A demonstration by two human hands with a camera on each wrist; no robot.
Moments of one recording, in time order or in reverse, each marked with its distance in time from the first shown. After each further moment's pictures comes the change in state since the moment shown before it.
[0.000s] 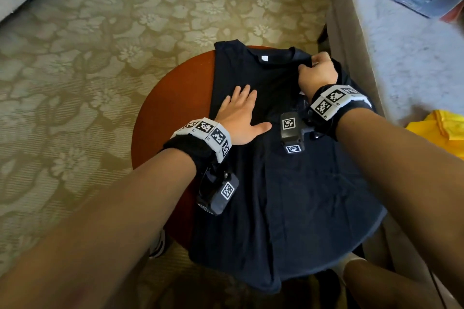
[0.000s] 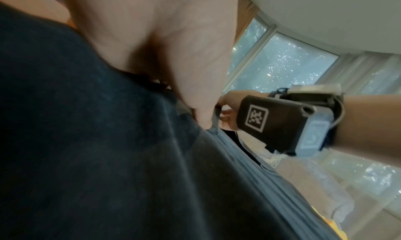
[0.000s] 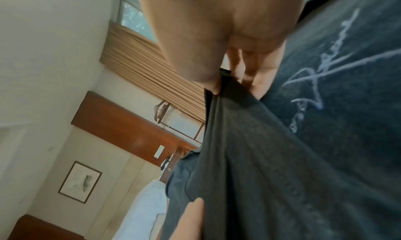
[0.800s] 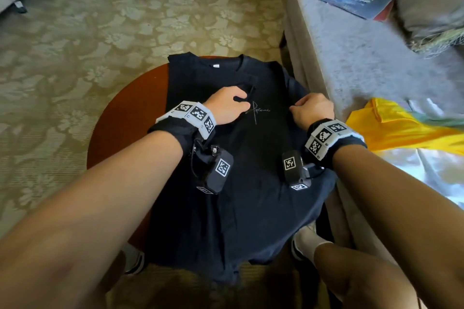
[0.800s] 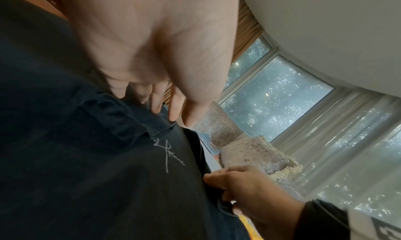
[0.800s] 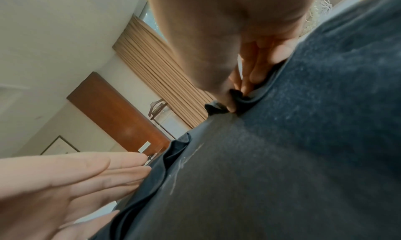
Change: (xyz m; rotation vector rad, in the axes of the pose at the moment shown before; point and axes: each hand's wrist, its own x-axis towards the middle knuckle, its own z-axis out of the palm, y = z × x) left_hand 0.028 0.076 -0.018 -0.441 0.035 -0.023; right_hand -0.035 0.082 -0.093 -0.263 -0.006 0.043
